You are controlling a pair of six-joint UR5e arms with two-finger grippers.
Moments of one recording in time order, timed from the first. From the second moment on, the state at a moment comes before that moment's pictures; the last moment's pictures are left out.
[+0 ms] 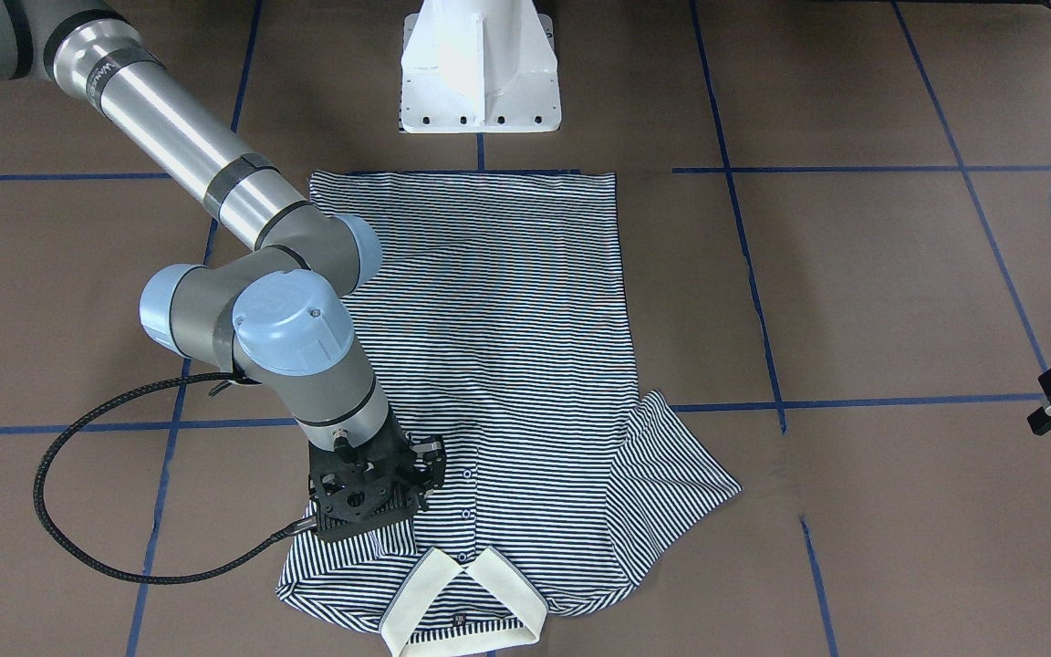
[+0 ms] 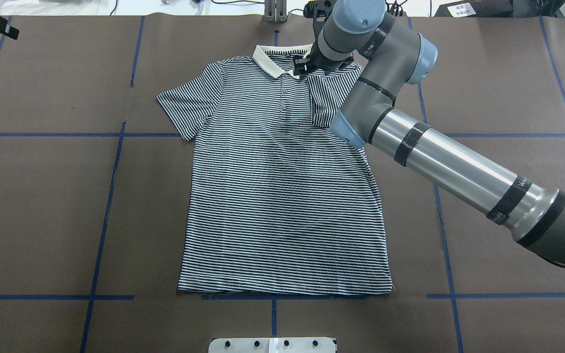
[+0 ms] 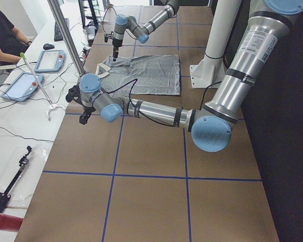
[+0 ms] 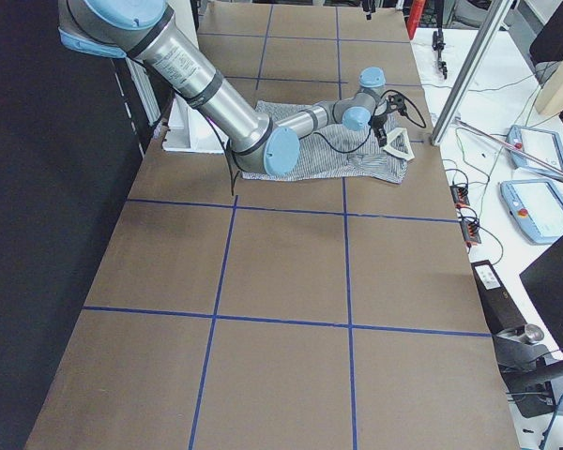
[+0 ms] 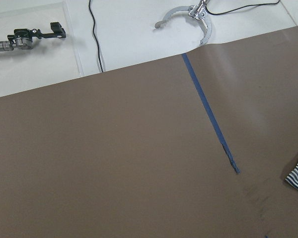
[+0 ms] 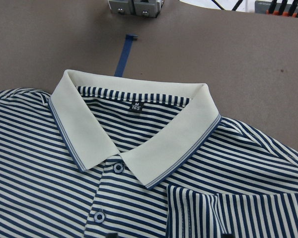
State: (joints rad) left arm -1.34 -1.99 -1.32 -2.17 -2.33 -0.42; right arm 0.81 -0.61 0.97 -1.00 1.91 0.90
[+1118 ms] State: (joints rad) left arm -0.87 -2.09 -1.36 -2.31 -1.77 -1.27; right arm 1.00 -0.84 1.47 -1.54 2.22 0.90
